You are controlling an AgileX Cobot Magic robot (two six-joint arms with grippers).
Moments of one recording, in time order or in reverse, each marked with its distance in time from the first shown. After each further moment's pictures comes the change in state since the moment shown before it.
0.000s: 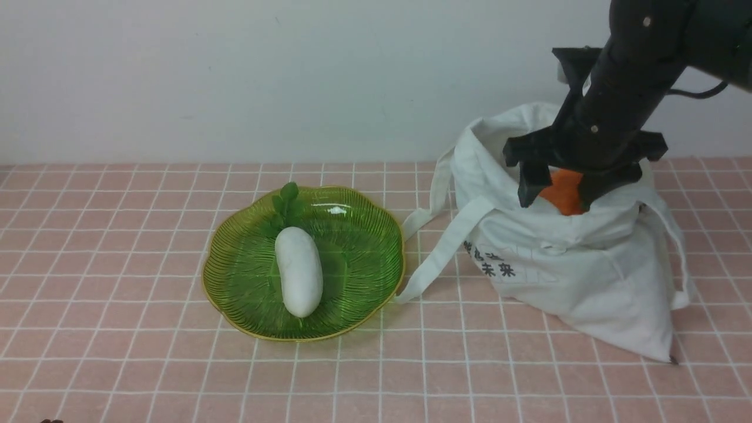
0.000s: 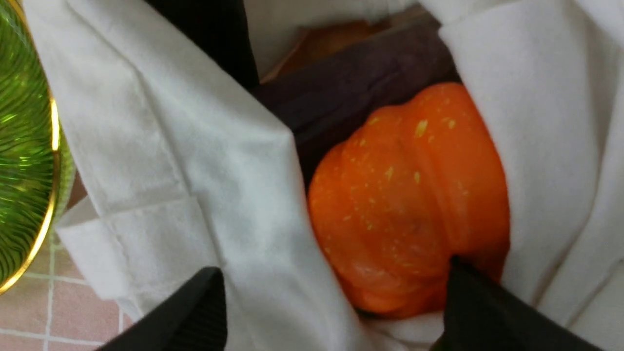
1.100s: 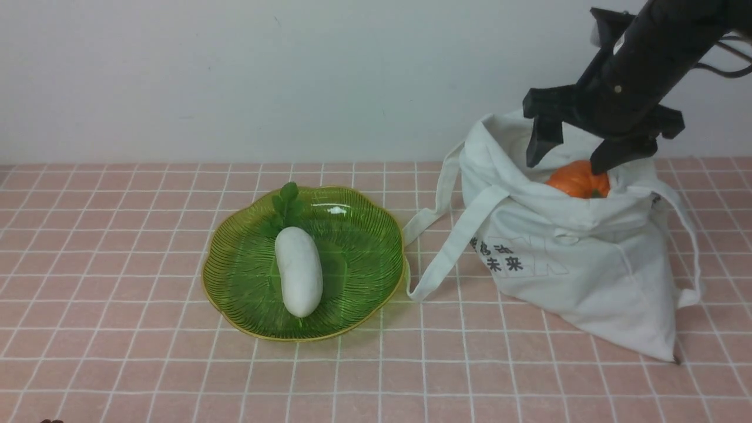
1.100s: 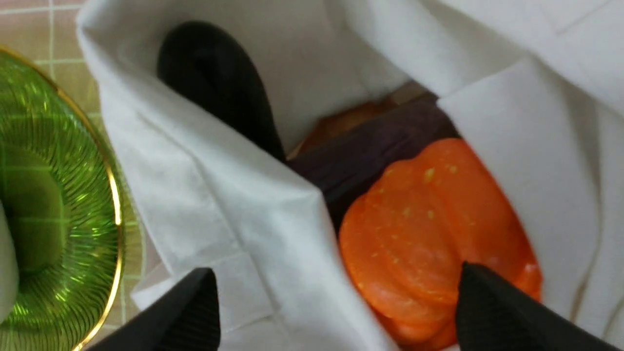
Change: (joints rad) right arm -0.073 0.016 -0.093 0.135 0.001 -0.006; left arm 0.000 0.000 0.000 0.000 0.000 0.000
